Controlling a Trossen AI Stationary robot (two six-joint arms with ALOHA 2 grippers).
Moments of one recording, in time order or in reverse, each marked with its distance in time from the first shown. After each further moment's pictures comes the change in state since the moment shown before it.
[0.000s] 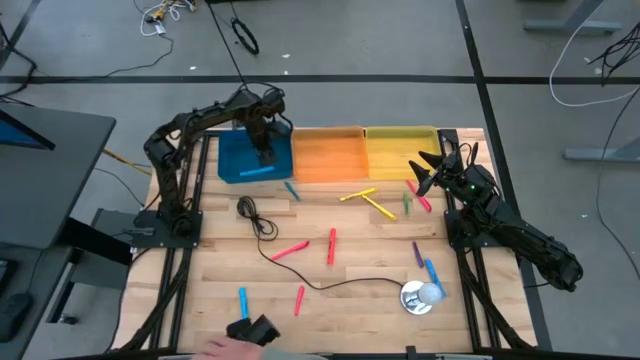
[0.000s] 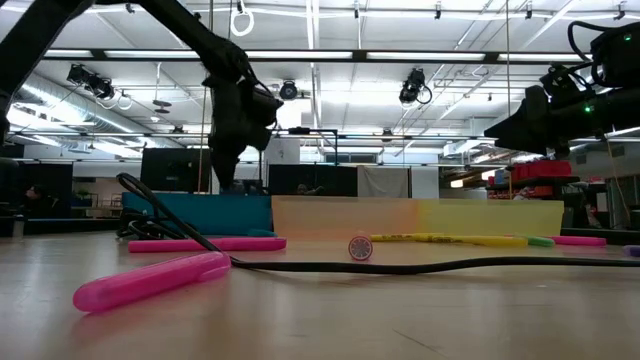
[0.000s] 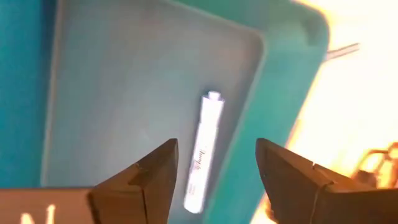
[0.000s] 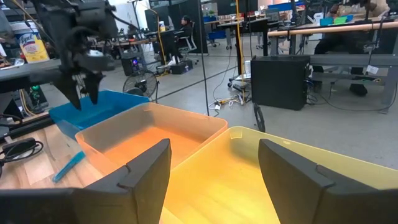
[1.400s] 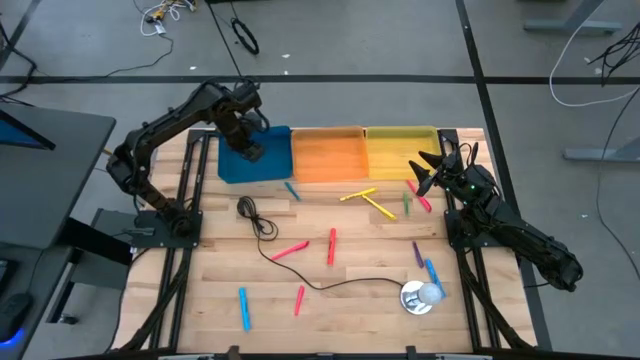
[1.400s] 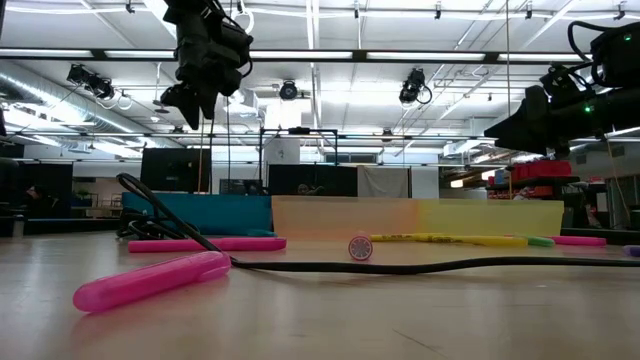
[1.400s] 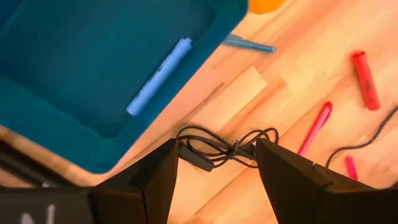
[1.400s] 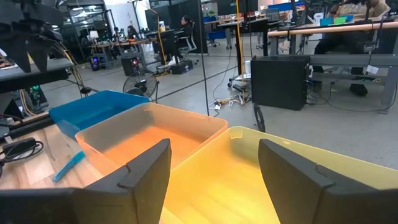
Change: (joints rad) left arm -0.052 -0.322 -0.002 -0.245 0.077 -0.505; right arm 0.000 0.000 0.000 0.000 0.000 0.000
